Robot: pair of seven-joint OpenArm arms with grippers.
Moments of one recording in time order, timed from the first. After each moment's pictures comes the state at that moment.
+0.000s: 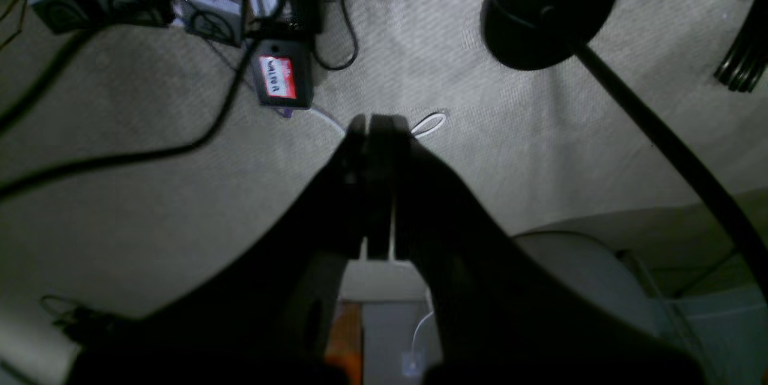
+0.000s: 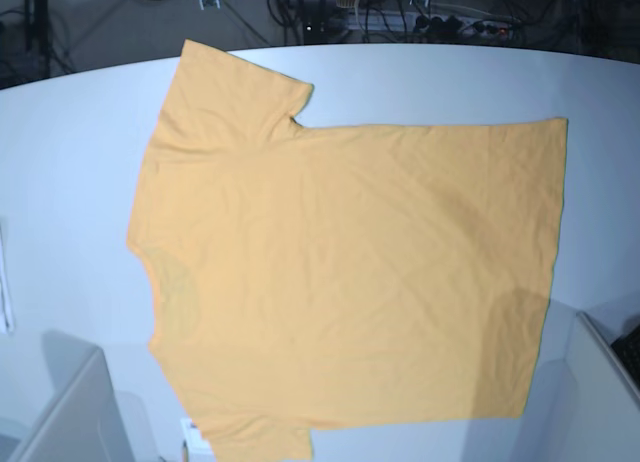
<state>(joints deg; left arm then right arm) 16.9 -2.9 1.5 14.9 0.8 0.5 -4.7 -17.2 2.5 -0.5 18.6 -2.3 0.5 -3.5</state>
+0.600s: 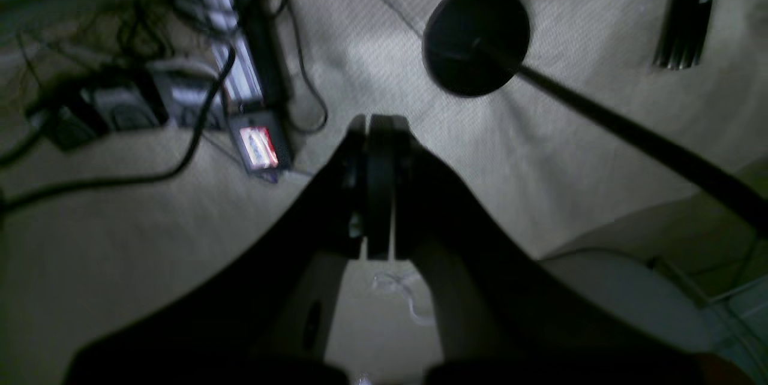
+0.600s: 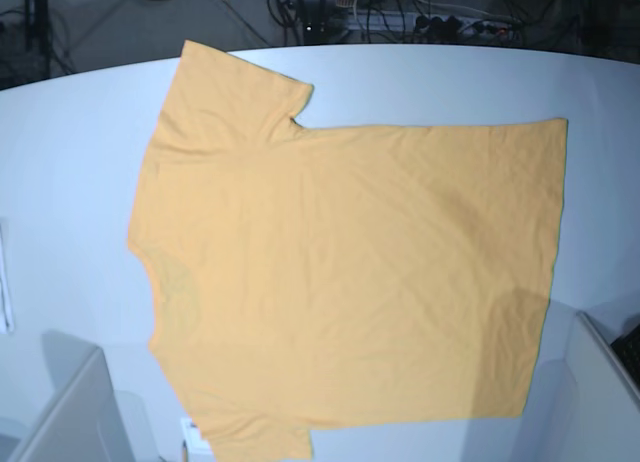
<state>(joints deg) 46.0 -11.0 0.9 57.8 0.2 0.5 -6.8 -41.6 2.0 12.1 56.5 1.7 1.0 -3.2</state>
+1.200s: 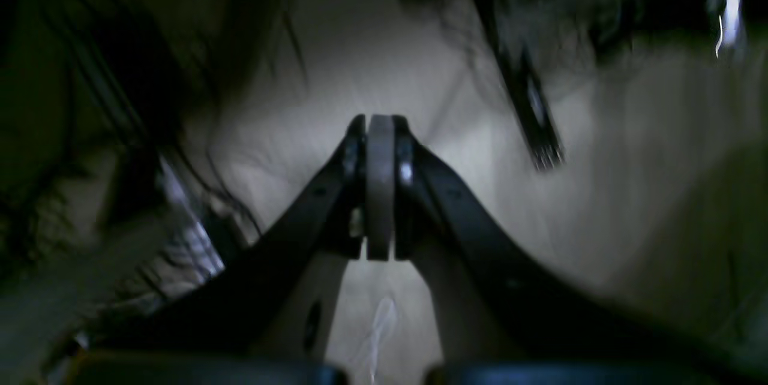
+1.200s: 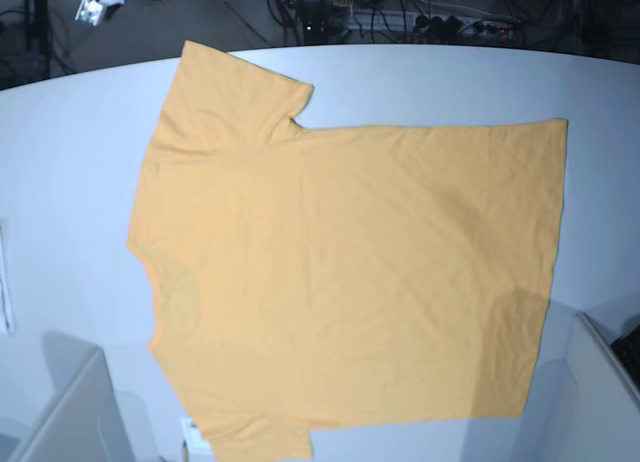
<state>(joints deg) 73.2 -15.8 0.9 109.0 0.3 0.4 -6.1 -48.2 -6.5 28.8 93.2 1.6 1.4 -4.6</state>
